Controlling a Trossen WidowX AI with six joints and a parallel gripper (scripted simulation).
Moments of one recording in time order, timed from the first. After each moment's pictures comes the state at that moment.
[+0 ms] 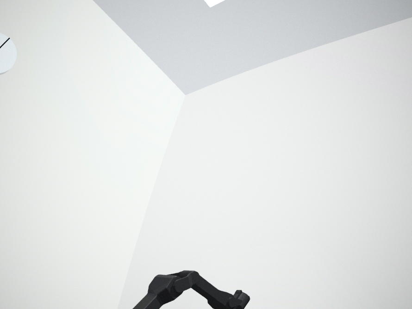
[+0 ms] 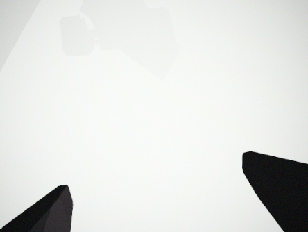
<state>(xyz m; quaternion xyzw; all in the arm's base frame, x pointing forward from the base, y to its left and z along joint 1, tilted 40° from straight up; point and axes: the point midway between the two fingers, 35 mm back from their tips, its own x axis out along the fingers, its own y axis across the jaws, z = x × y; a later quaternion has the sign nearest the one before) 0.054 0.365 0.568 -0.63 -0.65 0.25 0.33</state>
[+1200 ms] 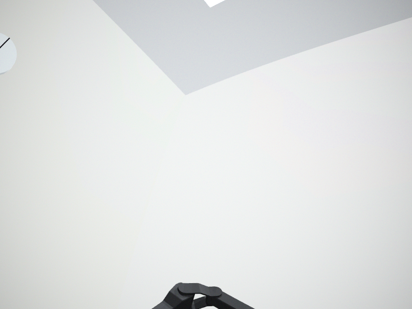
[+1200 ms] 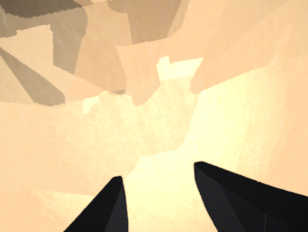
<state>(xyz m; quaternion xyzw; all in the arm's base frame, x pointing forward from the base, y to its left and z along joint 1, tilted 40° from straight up) 0.396 0.195 0.294 -0.80 -0.06 0.44 0.42</state>
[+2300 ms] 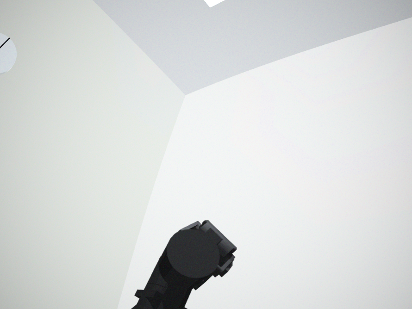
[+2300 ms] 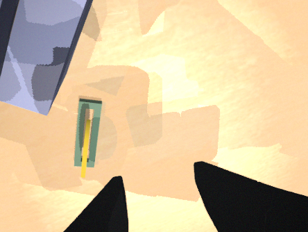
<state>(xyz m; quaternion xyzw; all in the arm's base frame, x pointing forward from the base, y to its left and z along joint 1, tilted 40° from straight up) 0.263 -0.193 0.021 -0.26 0.45 0.49 0.70</state>
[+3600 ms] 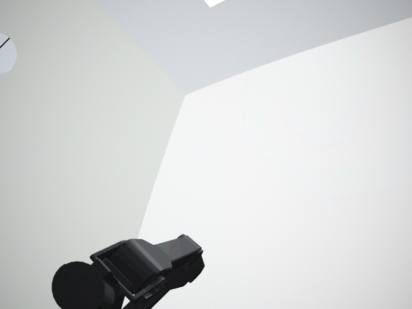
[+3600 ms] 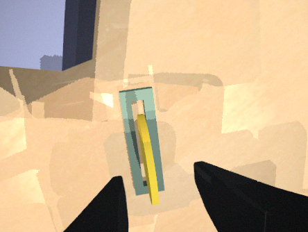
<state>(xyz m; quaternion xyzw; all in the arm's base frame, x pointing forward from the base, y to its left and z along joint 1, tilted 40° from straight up) 0.218 -0.166 -0.054 -0.09 0.46 0.46 0.76</state>
